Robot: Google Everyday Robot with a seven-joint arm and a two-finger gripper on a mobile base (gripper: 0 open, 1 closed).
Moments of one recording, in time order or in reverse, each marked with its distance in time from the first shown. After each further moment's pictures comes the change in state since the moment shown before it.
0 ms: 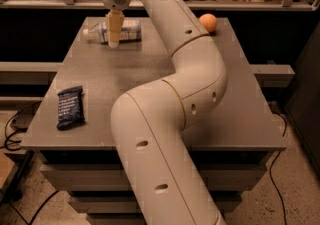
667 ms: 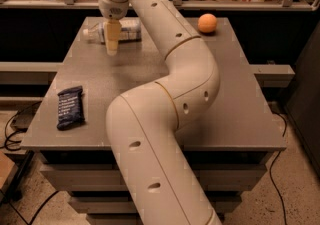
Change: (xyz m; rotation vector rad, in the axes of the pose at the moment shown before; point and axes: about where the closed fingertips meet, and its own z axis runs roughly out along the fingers) arm 0.013 0.008 0.035 -0.054 0.062 0.062
